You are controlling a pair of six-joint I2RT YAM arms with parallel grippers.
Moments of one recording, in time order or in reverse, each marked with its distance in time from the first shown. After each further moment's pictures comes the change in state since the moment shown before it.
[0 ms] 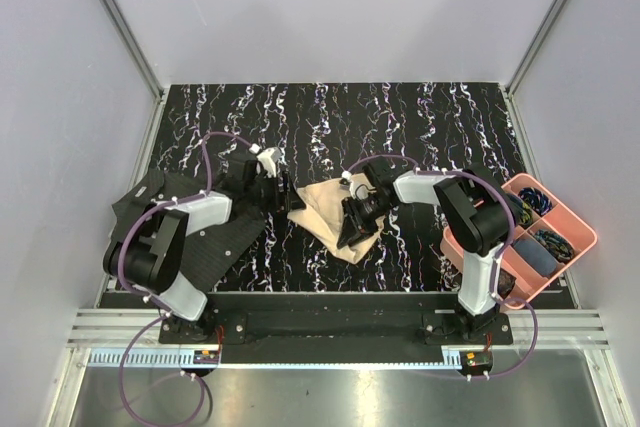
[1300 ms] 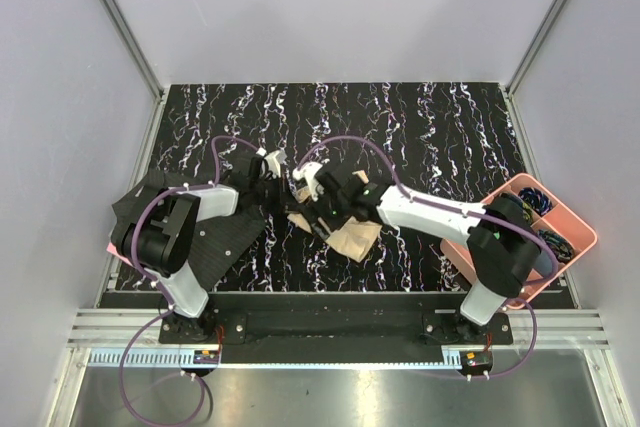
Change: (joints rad) left arm 0.000 0.132 0.058 -0.006 0.109 -0.058; right arm 0.361 -0.263 0.145 -0.023 0.762 -0.199
